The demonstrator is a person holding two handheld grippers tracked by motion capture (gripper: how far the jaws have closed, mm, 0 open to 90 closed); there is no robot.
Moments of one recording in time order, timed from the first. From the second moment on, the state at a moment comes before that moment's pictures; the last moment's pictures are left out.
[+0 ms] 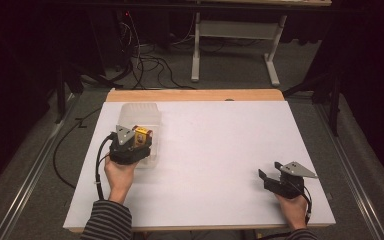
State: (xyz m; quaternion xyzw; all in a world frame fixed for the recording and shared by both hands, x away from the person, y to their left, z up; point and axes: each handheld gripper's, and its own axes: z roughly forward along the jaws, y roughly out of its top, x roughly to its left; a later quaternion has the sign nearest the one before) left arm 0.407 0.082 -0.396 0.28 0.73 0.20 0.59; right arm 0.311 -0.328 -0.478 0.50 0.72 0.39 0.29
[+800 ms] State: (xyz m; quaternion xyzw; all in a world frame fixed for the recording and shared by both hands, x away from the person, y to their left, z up) left arm 0.394 0.090 -0.412 0.27 0.74 0.19 0.59; right arm 0.311 -0.328 -0.478 0.50 0.72 0.39 0.29
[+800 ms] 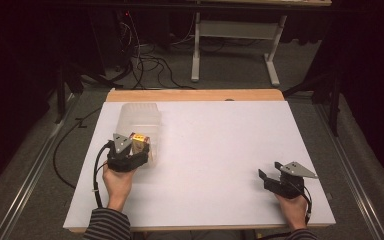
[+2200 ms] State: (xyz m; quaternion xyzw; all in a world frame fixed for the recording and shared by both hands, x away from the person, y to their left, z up) left arm 0.383 0.096 -0.400 0.27 0.74 0.19 0.59; right arm 0.310 -0.328 -0.478 0.50 0.72 0.39 0.29
